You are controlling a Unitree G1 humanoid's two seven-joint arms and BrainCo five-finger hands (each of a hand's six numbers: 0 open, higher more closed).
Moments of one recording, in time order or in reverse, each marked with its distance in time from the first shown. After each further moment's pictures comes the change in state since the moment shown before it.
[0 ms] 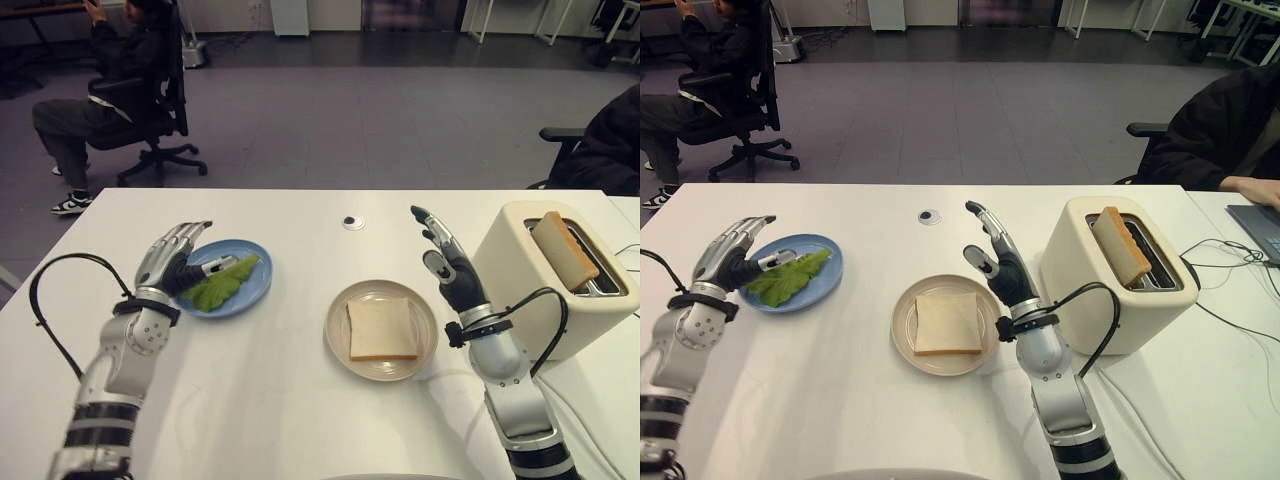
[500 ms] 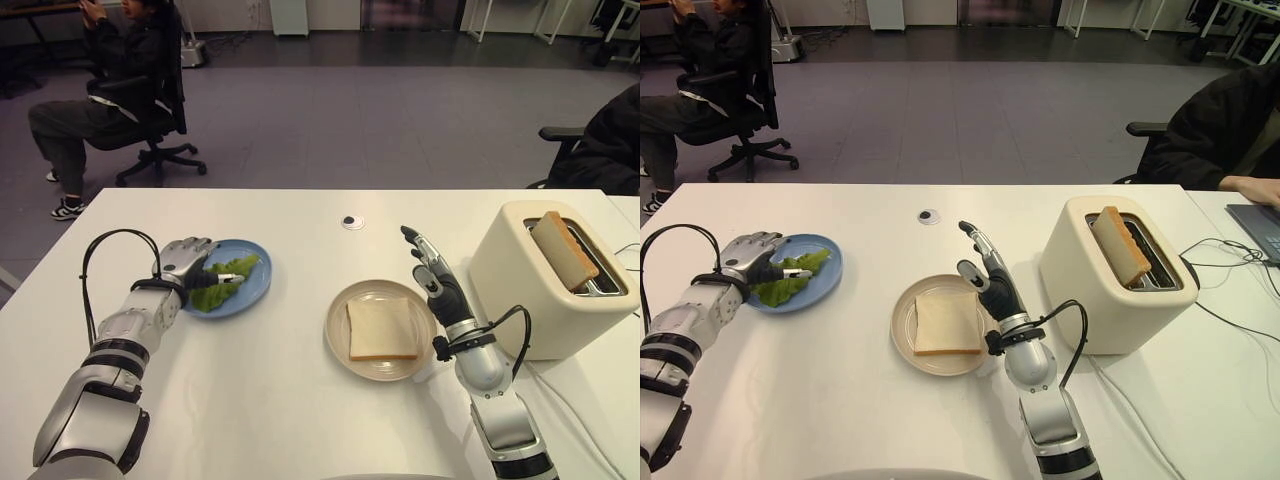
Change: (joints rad) left arm -0.327 -0.064 -0.327 0.494 0.153 -0.060 0.120; right arm 0.035 0.044 0.013 0.047 -0.014 -0.048 0.004
